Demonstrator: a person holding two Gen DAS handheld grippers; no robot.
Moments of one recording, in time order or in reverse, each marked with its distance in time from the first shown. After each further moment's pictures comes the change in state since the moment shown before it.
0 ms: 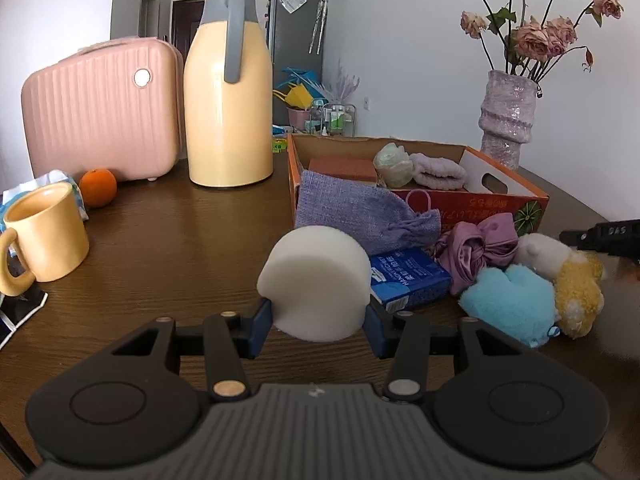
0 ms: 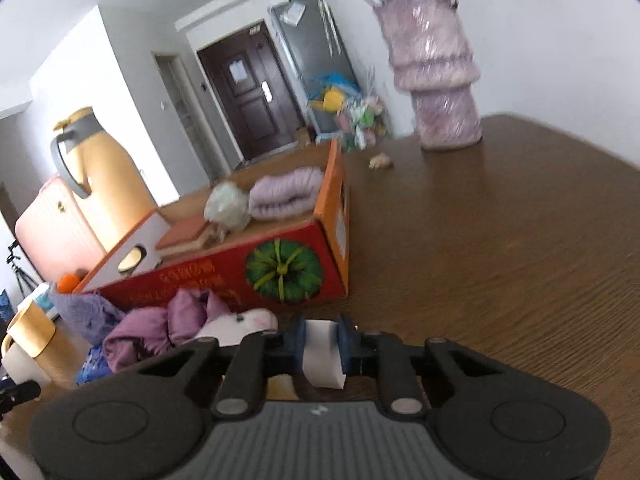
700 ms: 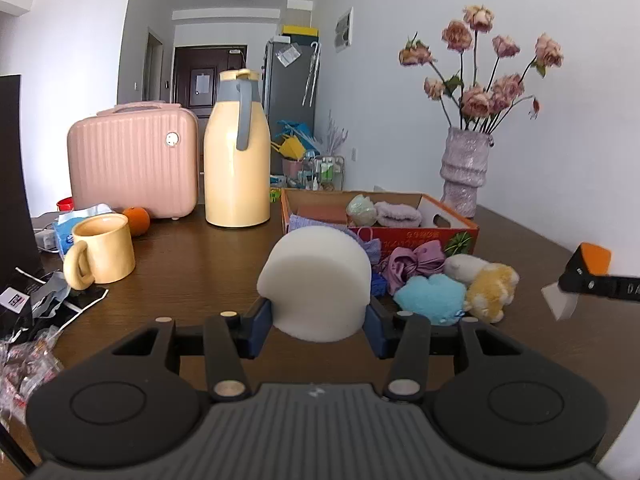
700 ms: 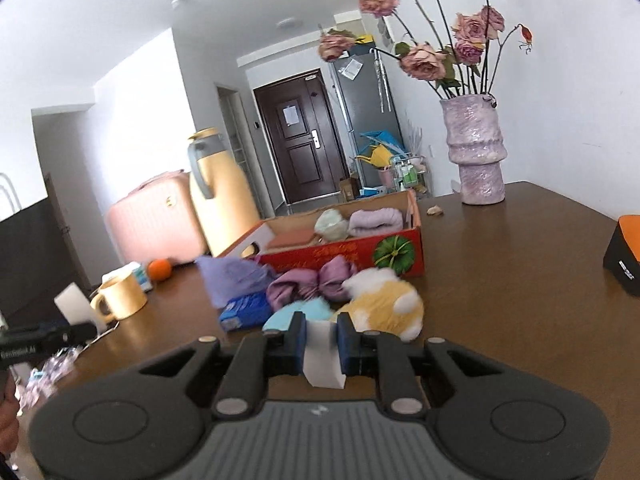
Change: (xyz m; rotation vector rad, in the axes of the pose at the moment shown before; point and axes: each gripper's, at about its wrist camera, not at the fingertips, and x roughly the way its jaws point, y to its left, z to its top) left arm -0.136 -0.017 -0.032 0.012 -0.146 -0.015; right arm -0.179 0.088 -0.083 -0.130 -0.145 0.094
